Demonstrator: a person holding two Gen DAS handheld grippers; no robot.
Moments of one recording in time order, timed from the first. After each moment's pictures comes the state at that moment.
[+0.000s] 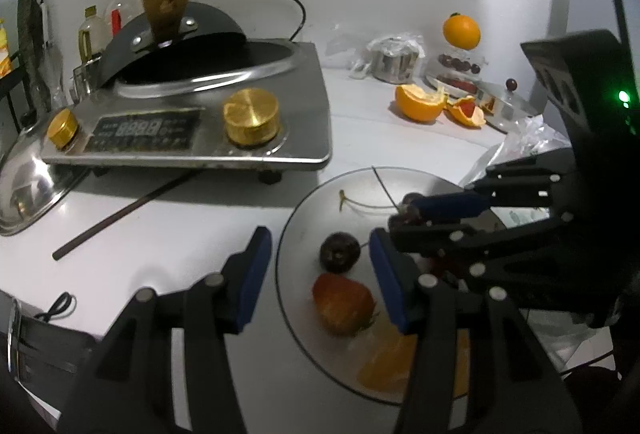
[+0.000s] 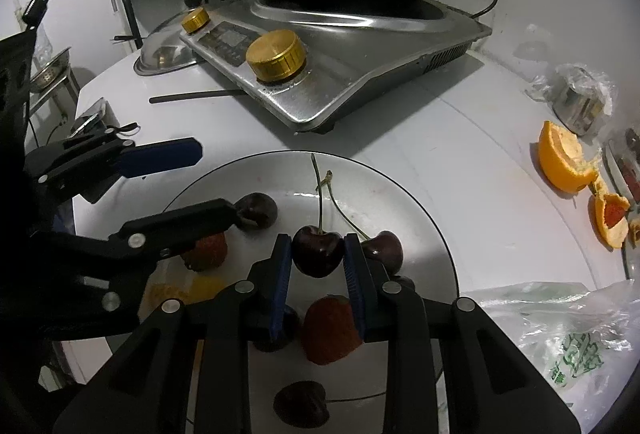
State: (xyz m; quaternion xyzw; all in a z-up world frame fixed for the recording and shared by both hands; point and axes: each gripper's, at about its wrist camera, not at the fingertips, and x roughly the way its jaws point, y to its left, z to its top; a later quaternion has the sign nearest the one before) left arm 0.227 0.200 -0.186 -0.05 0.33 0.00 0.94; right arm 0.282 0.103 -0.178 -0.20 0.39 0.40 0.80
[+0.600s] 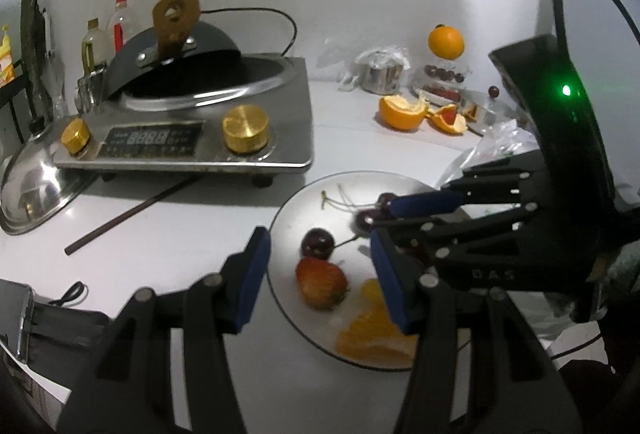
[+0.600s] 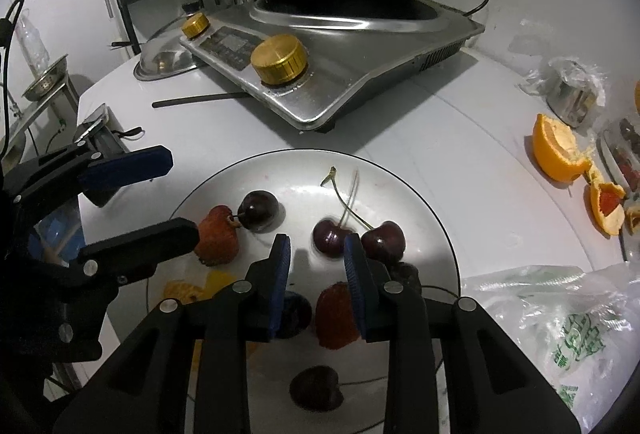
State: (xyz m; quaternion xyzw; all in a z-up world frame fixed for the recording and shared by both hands) left arm 0.197 0.189 -0.169 -0.04 0.31 -0.01 0.95; right arm 0.273 0.097 -0.170 -0.19 0.40 0.40 0.81
